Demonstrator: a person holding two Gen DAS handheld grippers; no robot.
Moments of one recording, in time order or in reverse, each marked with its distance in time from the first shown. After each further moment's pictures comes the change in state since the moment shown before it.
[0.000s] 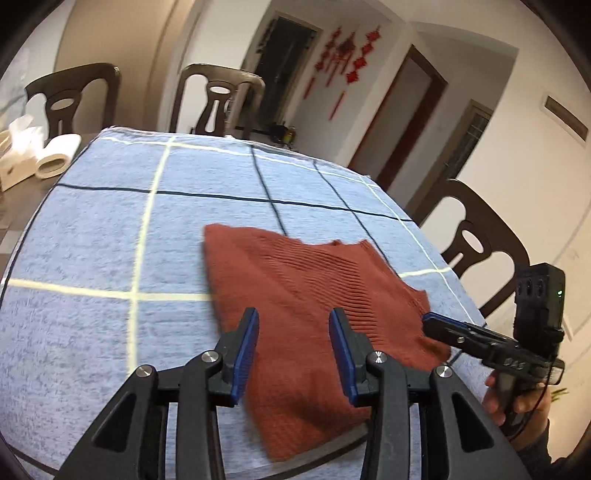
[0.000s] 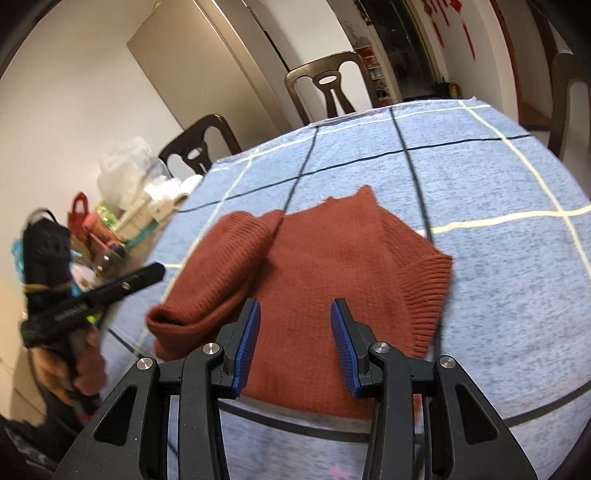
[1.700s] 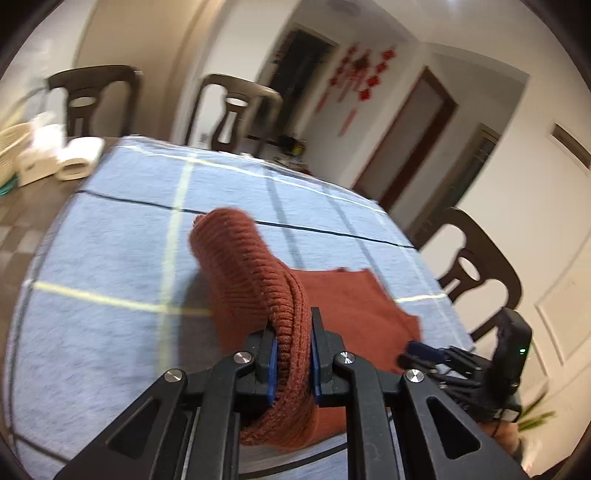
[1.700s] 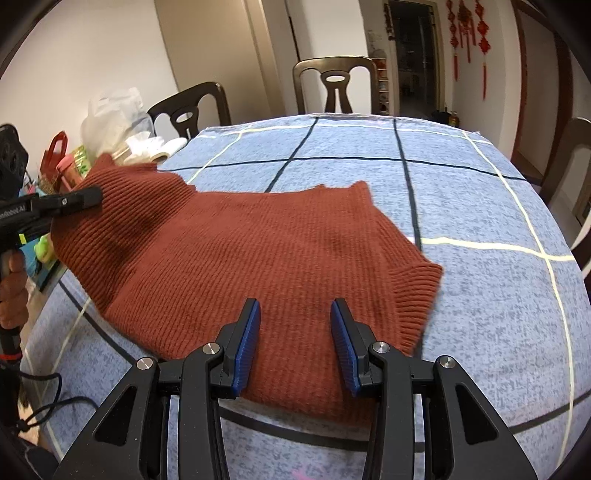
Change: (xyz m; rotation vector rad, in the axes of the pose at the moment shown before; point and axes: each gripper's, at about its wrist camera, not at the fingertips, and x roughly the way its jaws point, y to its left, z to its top) left arm -0.024 0.005 0.015 -0.052 -0.034 -0.031; right arm 0.015 0.019 -0.013 -0.206 0.028 -0.208
